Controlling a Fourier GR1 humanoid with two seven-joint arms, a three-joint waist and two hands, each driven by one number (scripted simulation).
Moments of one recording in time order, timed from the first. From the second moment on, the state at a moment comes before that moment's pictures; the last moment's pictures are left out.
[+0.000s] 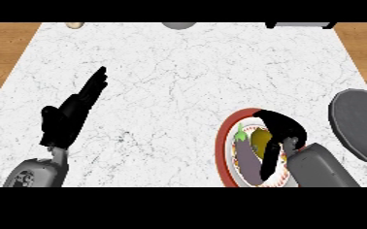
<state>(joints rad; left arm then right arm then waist) -0.14 0.31 -0.13 -1.59 0.05 -0.01 0.18 -0.30 -0.40 0.45 -1.39 0.36 0.42 0.88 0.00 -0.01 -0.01</state>
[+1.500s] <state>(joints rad) -0.06 0.29 -0.05 -1.61 0.02 -0.02 0.18 0.28 -0.68 0.50 -2.32 0.88 -0.05 0.51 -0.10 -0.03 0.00</state>
